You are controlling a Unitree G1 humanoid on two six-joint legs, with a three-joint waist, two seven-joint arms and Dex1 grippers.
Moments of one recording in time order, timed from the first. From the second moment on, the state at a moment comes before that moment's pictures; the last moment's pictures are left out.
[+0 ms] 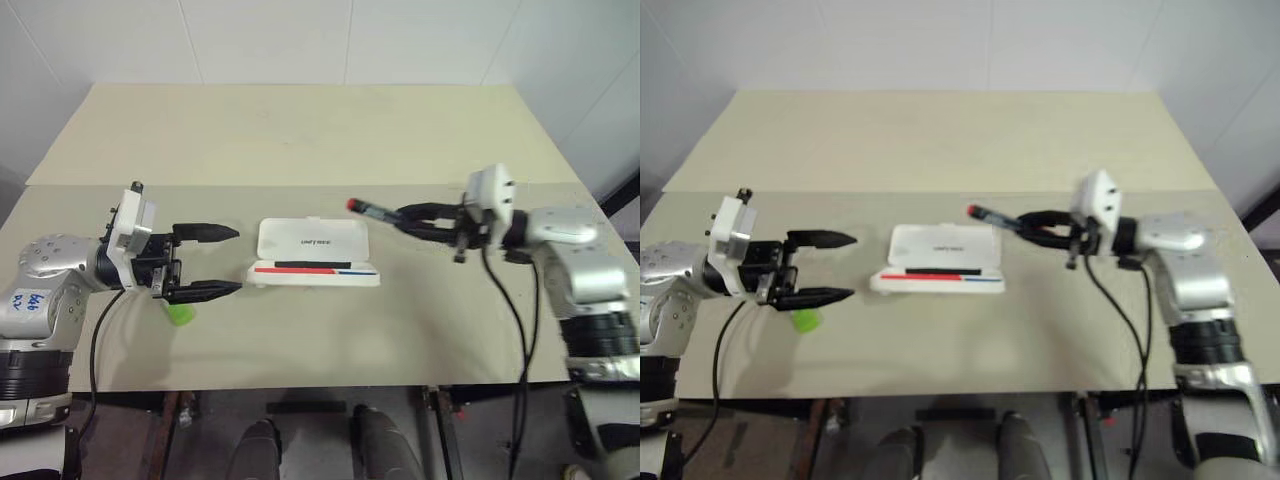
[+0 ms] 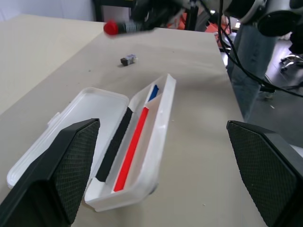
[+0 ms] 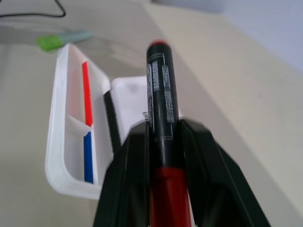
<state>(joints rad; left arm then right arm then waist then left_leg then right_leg) -0.43 0.82 0.19 0.03 -0.61 0.34 -1.32 -0.73 -0.59 0.08 0.26 0.34 0.06 1.24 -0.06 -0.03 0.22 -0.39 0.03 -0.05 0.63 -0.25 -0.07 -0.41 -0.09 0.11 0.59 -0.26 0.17</state>
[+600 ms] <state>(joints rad) -0.36 0.82 0.19 -0.01 -0.59 0.30 -1.28 -0.86 -0.32 0.16 0.61 0.20 -0.13 1.28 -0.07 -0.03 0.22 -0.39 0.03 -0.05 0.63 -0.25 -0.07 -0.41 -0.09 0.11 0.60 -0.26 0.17</state>
